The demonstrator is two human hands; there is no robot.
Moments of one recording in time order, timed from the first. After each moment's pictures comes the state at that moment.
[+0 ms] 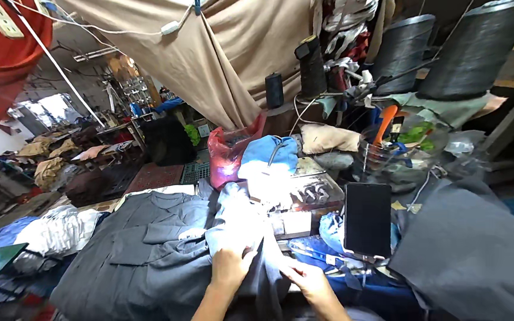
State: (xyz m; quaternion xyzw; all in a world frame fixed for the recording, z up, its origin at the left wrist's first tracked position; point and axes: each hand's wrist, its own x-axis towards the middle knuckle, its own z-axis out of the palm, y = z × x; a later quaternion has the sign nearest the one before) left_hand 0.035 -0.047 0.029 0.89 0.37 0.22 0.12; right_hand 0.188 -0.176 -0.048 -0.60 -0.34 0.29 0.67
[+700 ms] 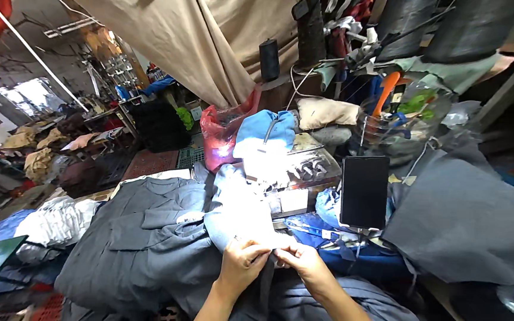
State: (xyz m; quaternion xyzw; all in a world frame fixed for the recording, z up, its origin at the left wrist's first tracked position) left_hand 0.028 -0.061 -0.016 0.88 0.08 0.43 0.19; right_hand 0.174 -0.184 -0.030 -0.52 -0.29 0.41 0.69
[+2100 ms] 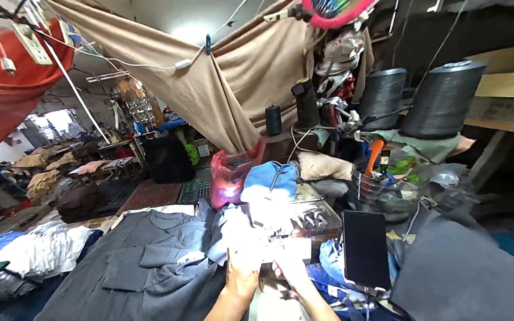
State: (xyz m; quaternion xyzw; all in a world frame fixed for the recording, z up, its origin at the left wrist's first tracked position) left_hand 0.081 -0.018 0.010 0.89 0.22 0.39 -0.07; right_hand 0.218 -0.092 -0.004 -0.62 -0.26 0.34 0.65
